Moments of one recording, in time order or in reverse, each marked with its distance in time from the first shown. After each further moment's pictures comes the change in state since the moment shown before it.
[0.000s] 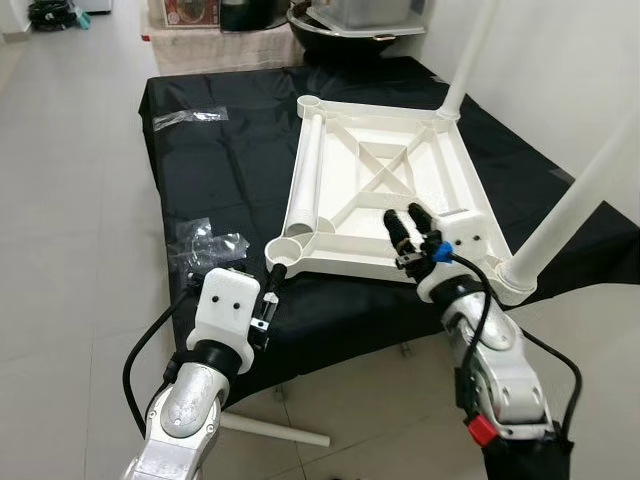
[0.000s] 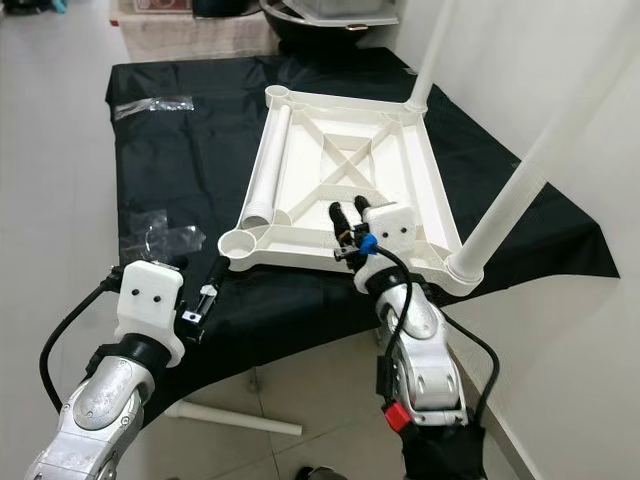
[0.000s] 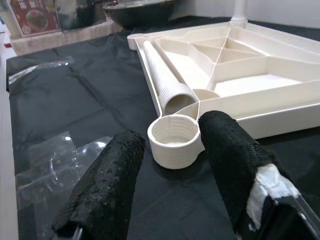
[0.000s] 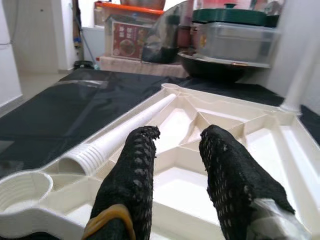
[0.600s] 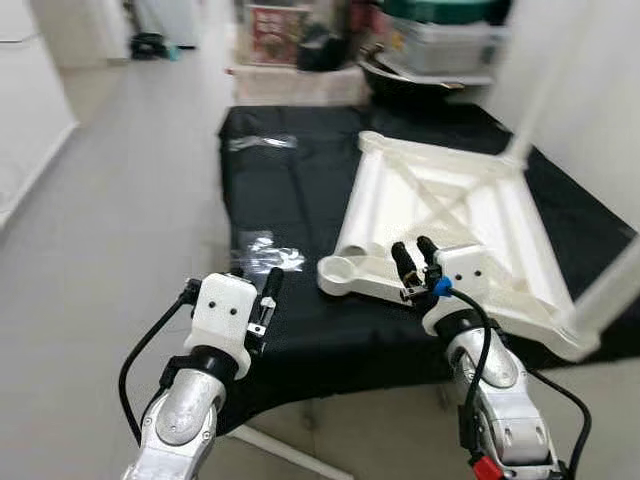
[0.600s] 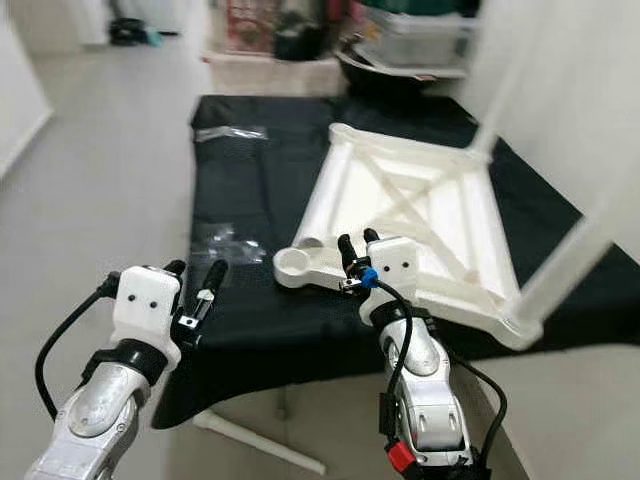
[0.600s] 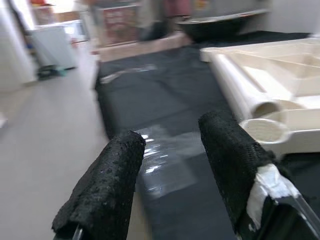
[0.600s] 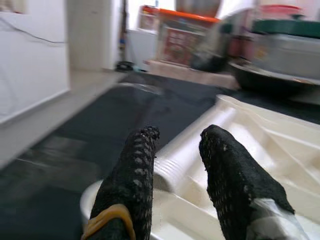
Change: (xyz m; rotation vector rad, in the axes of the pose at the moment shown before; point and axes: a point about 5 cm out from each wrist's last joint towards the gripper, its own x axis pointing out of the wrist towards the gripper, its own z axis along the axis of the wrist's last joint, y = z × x) left arm 0.001 0.004 0.002 0.007 -0.021 0.013; right arm -0.008 0.002 -0.009 -0.032 0.041 -0.035
